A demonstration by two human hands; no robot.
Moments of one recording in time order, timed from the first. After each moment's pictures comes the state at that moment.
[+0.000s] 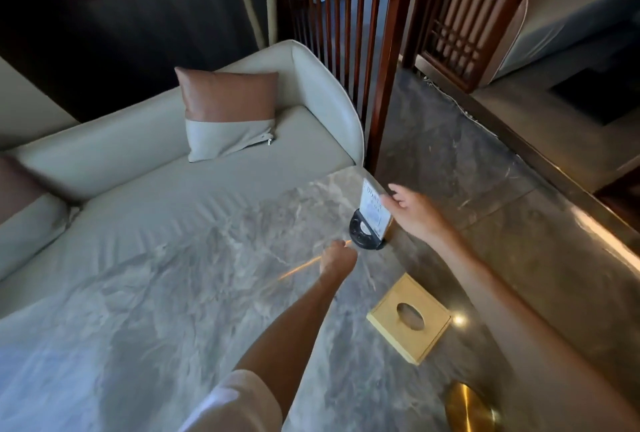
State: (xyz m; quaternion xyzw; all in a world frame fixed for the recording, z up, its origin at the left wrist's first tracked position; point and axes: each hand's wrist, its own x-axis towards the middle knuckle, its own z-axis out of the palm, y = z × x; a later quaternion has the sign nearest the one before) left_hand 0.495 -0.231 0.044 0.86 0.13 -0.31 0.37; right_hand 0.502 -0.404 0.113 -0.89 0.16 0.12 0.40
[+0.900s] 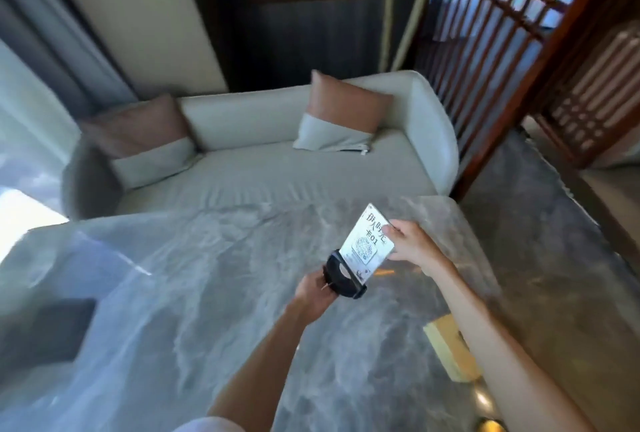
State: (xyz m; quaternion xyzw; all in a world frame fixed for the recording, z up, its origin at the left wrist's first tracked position) left_hand 0.378 -0.020 0.075 0.40 0.38 -0.18 0.82; right_hand 0.463 -0.218 0.173 -0.84 0.01 0.24 0.49
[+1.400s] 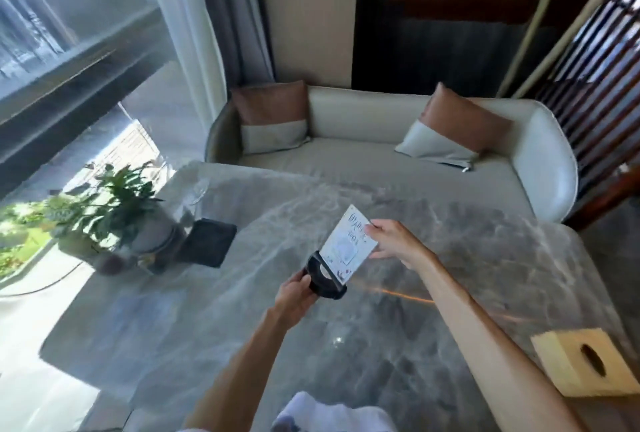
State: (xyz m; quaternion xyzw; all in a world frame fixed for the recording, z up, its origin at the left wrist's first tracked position) left_hand 0.145 0.226 0.110 0.38 0.39 -0.02 0.84; right_hand 0.302 0.065 0.211 -0.77 -0.11 0.38 0.51
